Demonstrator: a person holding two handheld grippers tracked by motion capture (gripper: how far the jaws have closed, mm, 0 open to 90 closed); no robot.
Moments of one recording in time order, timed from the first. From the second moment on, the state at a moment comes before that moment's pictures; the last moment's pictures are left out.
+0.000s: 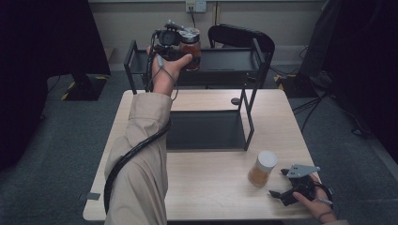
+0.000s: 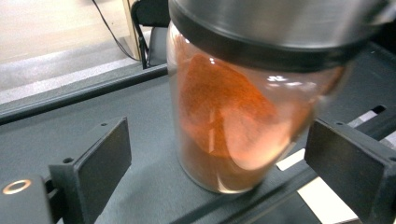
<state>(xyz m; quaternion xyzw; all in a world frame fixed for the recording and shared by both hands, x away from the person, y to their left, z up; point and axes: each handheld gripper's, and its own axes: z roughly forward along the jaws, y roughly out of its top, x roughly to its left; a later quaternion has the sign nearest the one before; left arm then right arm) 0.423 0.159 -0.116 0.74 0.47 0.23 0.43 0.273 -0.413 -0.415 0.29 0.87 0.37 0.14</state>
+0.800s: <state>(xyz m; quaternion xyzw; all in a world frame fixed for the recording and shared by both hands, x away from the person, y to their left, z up) 0.378 0.169 -0.140 0.74 0.44 0.22 0.46 0.273 -0.413 -0.415 0.29 0.87 0.37 0.14</state>
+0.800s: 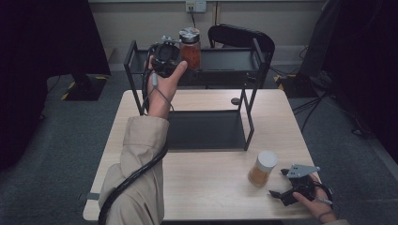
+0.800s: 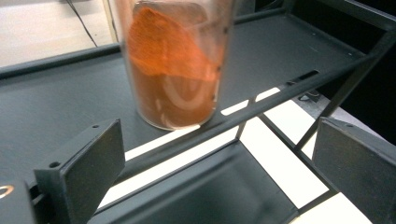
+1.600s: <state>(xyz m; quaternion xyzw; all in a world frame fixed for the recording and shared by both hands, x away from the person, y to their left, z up) 0.355 0.178 -0.190 0.74 0.40 0.20 0.50 0.273 -0.413 -0.415 0.29 0.87 0.37 0.14</state>
